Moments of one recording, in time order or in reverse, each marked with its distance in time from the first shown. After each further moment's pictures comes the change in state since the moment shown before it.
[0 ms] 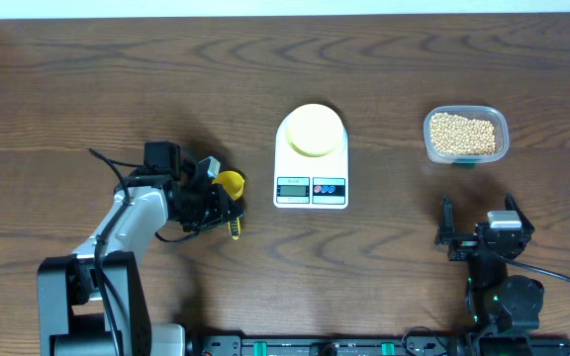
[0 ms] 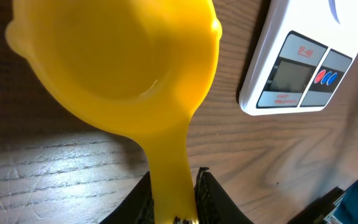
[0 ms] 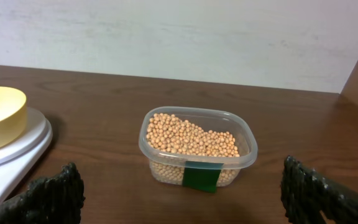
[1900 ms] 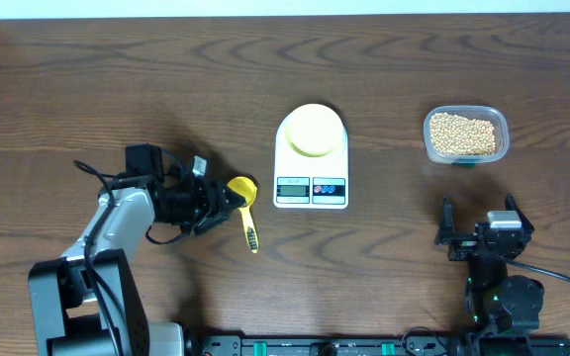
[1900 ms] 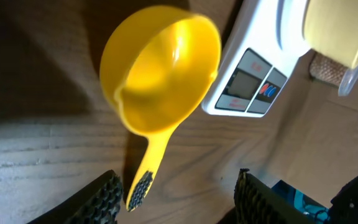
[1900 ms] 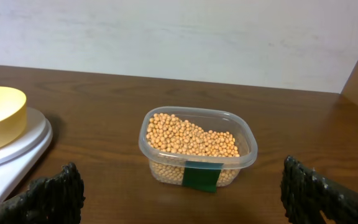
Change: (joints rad) left arm 0.093 0.000 -0.002 -0.031 0.181 -0.101; right arm 0.000 0.000 0.000 0.000 0.000 0.000
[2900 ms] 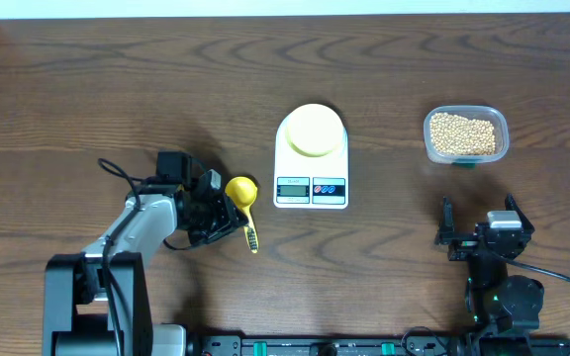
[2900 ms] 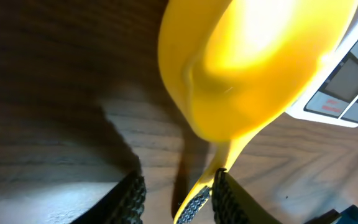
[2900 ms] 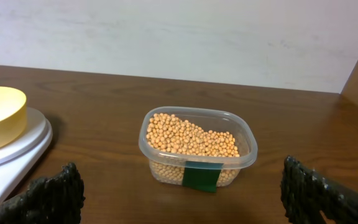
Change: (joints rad) left arm -0.150 -0.002 -0.067 0.081 -0.255 -0.093; right arm 0.000 0.000 0.000 0.000 0.000 0.000
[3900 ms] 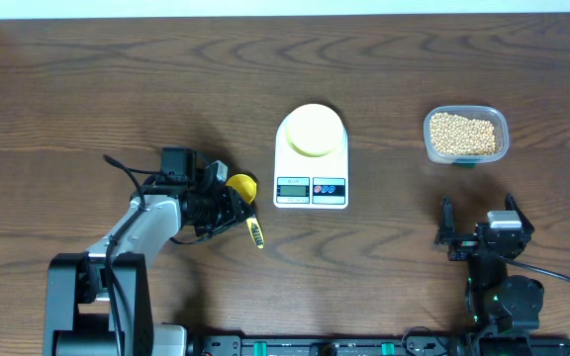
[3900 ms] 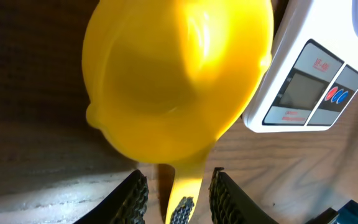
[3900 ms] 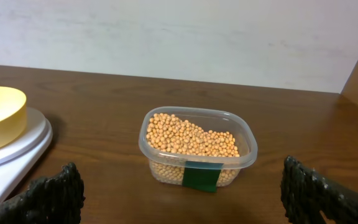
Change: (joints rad) left arm -0.025 0.000 -0.005 0.108 0.040 0.000; right arm 0.000 0.000 0.000 0.000 0.000 0.000
